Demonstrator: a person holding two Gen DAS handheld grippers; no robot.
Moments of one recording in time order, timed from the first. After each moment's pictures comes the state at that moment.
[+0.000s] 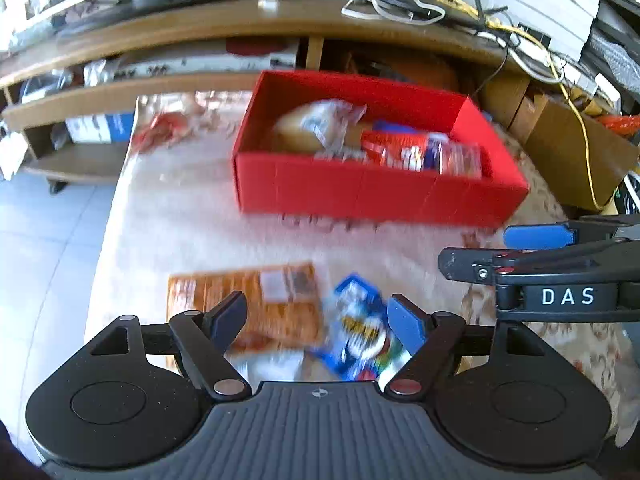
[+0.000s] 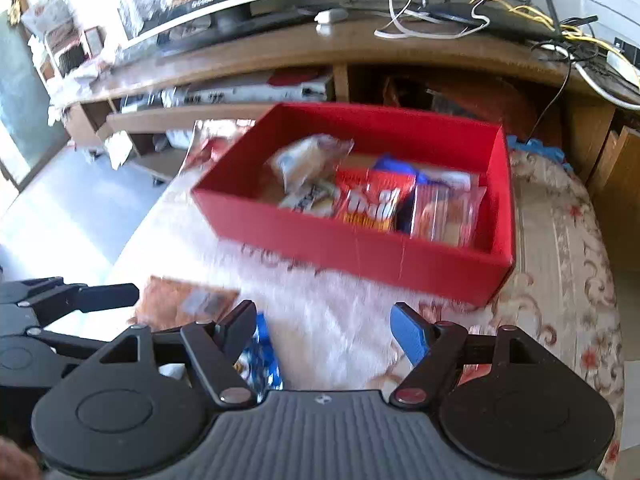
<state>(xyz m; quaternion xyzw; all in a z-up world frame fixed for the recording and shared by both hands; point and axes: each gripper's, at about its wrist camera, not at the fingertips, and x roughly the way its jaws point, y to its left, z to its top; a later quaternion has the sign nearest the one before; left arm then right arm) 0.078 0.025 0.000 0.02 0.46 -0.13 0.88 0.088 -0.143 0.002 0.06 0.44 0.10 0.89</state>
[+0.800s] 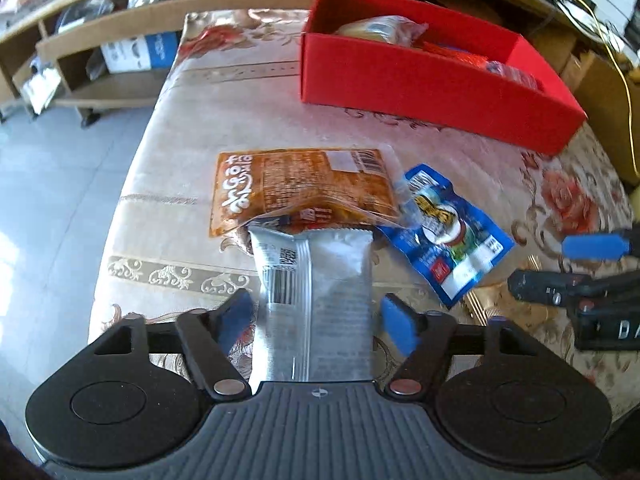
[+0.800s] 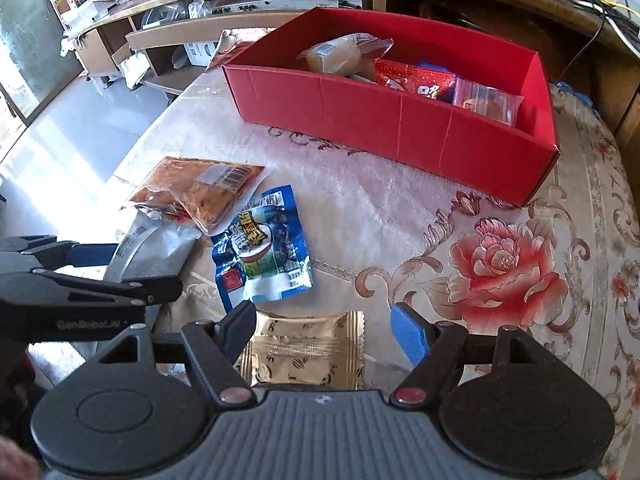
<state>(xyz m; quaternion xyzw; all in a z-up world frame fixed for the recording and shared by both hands) 0.050 0.053 -0.041 0.04 0.52 -0.07 0.85 0.050 -0.123 -0.041 0.02 0.50 0.13 0.85</state>
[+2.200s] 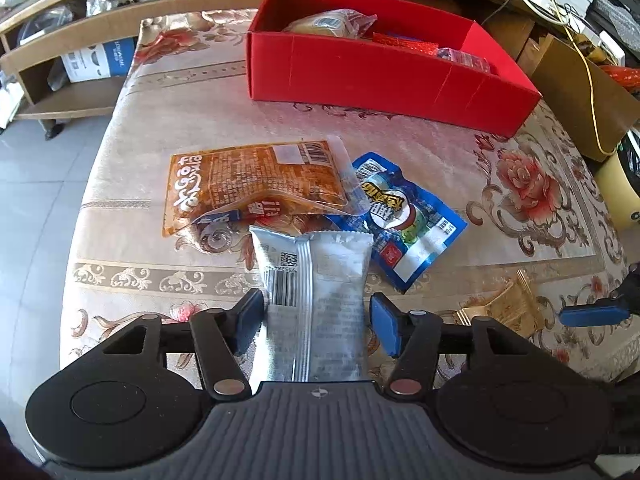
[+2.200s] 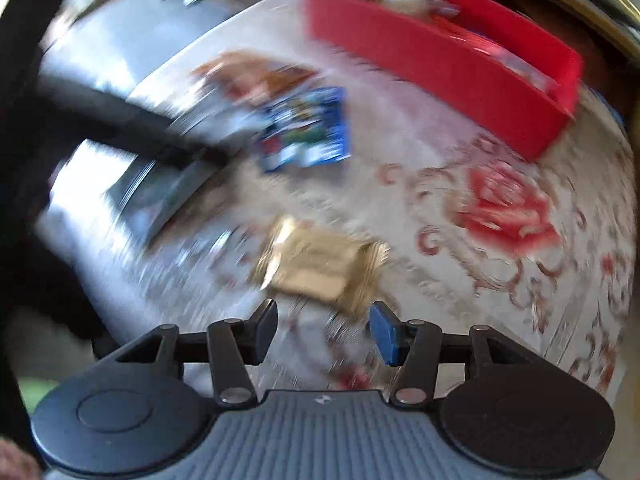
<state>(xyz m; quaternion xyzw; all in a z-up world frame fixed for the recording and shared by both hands) 0.045 0.043 -0.041 0.04 0.52 -0.14 0.84 -0.013 -0.123 -0.037 -0.12 0.54 0.22 0.80</state>
